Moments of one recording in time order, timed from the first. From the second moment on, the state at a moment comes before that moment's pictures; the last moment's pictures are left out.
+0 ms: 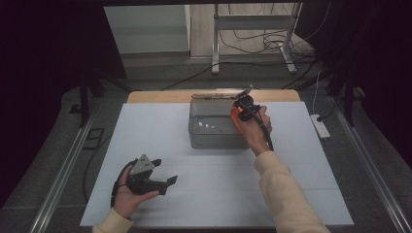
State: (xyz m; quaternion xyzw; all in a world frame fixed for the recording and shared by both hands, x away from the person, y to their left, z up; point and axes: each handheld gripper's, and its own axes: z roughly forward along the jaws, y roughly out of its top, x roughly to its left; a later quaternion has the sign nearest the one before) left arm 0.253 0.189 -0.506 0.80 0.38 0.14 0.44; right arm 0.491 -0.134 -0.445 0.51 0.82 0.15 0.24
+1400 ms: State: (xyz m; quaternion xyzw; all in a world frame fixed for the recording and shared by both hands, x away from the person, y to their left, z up) left arm 0.252 0.188 -0.505 0.80 0.38 0.14 0.44; right arm 0.483 -0.137 -0.430 0.49 0.82 0.18 0.25
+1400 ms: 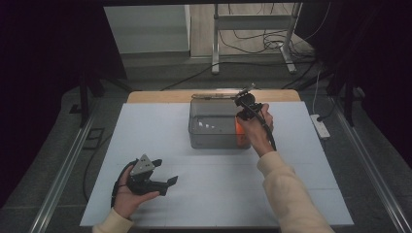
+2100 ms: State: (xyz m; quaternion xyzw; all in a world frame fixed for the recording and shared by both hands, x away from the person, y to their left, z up) left arm 0.254 0.188 -0.506 0.80 0.38 0.14 0.44; right arm 0.467 -0.146 -0.413 0.47 0.82 0.27 0.19
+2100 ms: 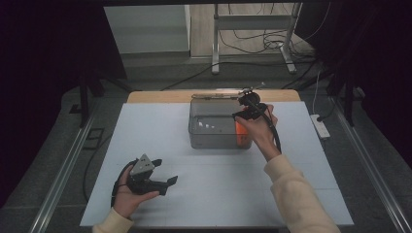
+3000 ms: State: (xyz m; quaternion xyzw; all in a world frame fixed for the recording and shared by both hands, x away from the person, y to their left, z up) left arm 0.256 0.193 -0.508 0.80 0.39 0.14 0.44; right arm 0.403 -0.183 -0.406 0.34 0.82 0.42 0.19
